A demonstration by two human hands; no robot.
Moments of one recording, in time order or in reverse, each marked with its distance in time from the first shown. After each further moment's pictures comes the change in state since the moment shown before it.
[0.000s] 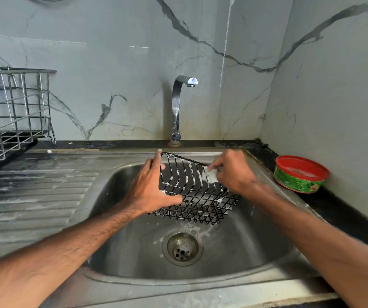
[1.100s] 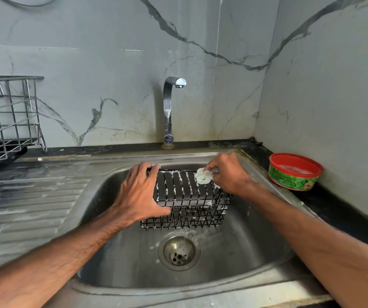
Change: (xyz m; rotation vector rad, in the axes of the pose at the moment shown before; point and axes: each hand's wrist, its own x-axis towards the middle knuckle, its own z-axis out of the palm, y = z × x) left_hand -0.004 0.001 -0.006 0.501 0.029 0.157; right_hand 0.015 0.029 0.013 -0.022 -0.039 -0.063
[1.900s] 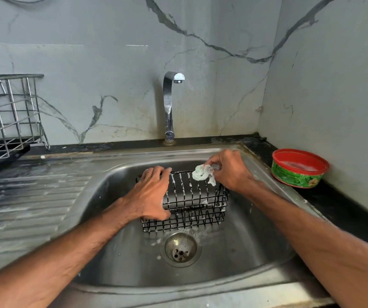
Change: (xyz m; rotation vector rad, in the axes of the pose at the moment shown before) left_hand 0.014 0.017 0.008 0.017 -0.329 0.119; right_hand -0.001 -0.002 0.000 0.174 0.024 0.084
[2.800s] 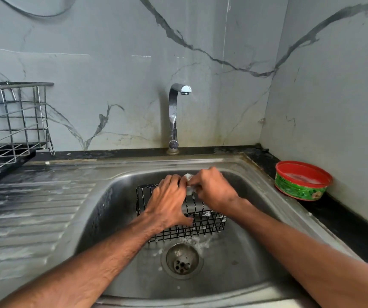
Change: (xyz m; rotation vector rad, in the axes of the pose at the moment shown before) left_hand 0.016 0.032 0.012 0.012 0.183 -0.054; right_hand -0.003 -0.029 0.031 -0.195 -0.107 -0.236
